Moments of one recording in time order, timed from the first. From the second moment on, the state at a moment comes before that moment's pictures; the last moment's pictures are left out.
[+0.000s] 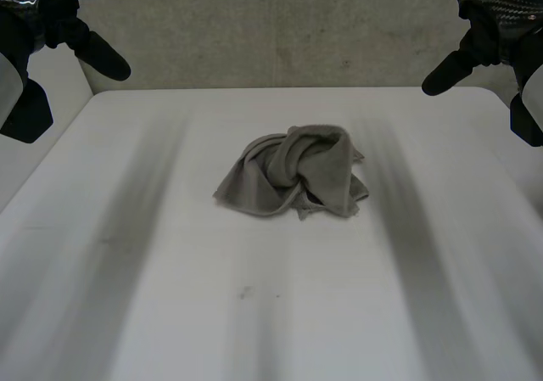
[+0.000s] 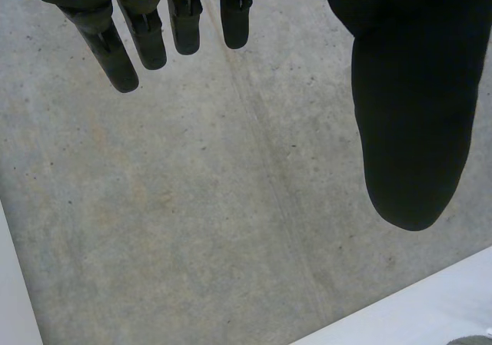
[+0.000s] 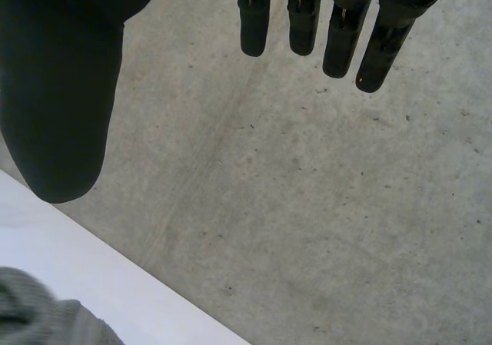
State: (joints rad) left arm 4.31 -1.50 -1.36 3.08 -1.62 3.15; right arm 1.93 -1.59 1.38 0.02 1.53 2.99; left_hand 0.18 0.18 0.17 0.17 0.03; right_hand 0.22 0.24 0.22 0.24 0.05
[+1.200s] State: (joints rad) left arm 4.26 -2.32 -1.10 3.14 -1.56 3.00; right arm 2.07 -1.02 1.21 -0.10 1.37 3.21; left_hand 0.18 0.18 0.17 0.17 0.03; right_hand 0.93 1.15 1.18 1.19 0.94
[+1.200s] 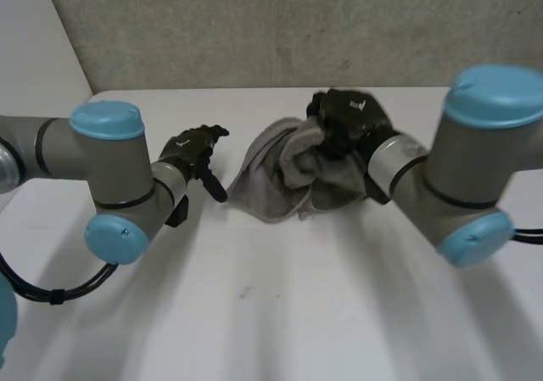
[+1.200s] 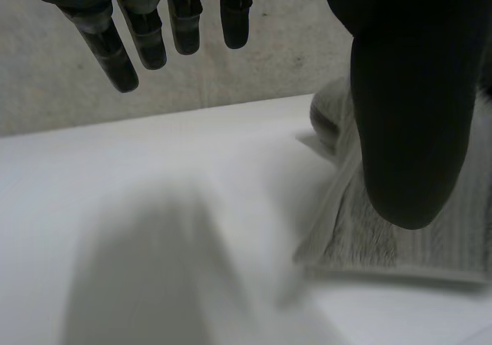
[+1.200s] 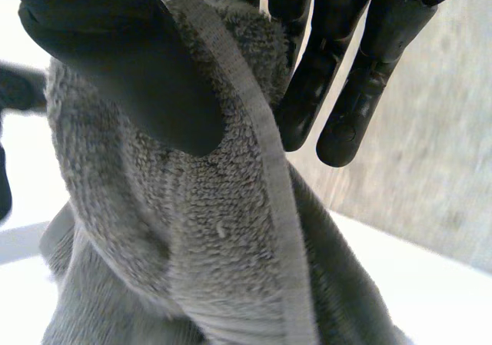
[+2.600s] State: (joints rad) left arm 4.24 -1.83 -1.34 3.25 -1.53 2.93; right arm 2.08 -1.37 1.52 0.03 1.38 2.64; left_hand 1.19 1.22 1.22 1.22 1.03; right_hand 0.93 1.15 1.19 1.20 0.96
